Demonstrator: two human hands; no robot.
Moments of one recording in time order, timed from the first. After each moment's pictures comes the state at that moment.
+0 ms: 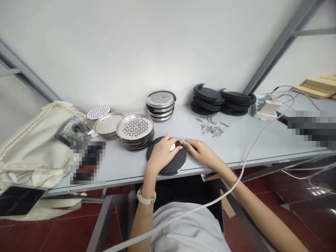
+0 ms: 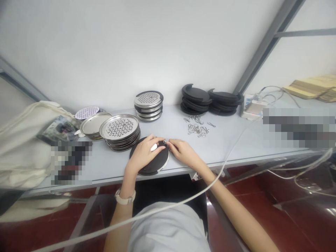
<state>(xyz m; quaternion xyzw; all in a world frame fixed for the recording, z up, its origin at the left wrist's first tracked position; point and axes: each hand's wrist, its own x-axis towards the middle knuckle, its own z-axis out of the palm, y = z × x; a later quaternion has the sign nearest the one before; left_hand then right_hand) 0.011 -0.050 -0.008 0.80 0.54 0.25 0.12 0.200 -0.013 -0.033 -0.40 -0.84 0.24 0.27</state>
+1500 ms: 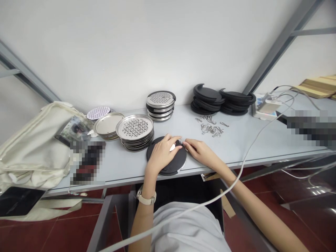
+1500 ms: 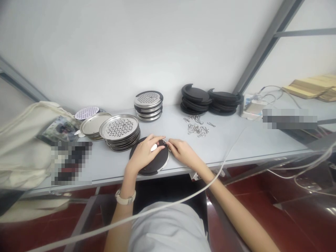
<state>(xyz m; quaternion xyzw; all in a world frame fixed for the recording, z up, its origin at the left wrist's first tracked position) 0.011 -0.050 -0.008 0.79 0.54 0.24 0.12 0.199 -0.014 -0.034 -0.40 -0.85 0.22 0.27</state>
